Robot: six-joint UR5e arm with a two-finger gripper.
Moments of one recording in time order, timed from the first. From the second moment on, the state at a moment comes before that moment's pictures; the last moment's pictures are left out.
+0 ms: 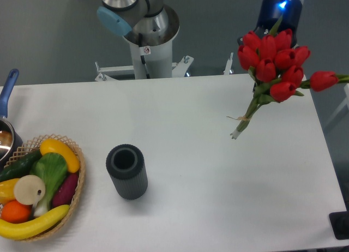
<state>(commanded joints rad) 2.99 -1.58 -1.79 -0.75 0.52 0.98</state>
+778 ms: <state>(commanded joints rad) 3.01 -1.38 -1.85 -0.83 1.20 1.01</state>
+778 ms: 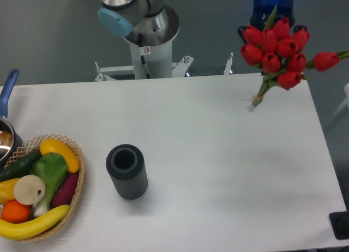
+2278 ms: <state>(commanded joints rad) 2.62 -1.94 -1.71 -0.91 1.69 1.18</state>
